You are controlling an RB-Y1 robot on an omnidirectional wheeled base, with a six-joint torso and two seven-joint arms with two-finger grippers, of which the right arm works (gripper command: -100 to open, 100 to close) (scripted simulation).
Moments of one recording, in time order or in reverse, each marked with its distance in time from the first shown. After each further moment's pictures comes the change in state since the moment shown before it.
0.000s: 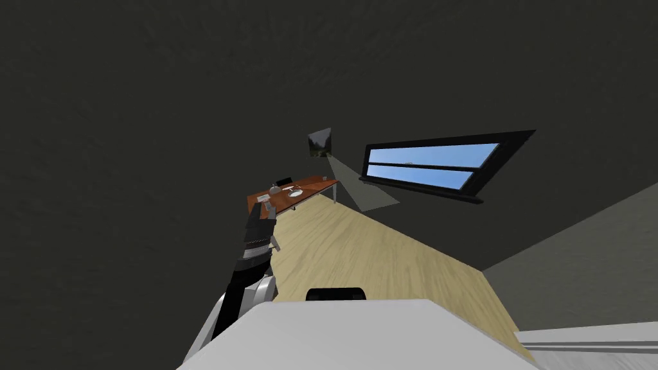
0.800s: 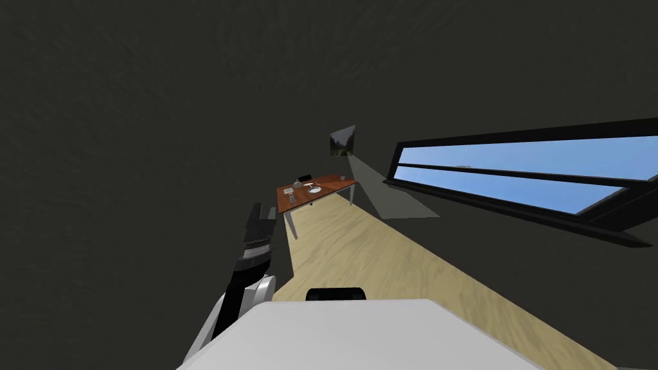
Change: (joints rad) arm 0.042 0.005 0.104 -0.090 -0.017 0.008 0.089
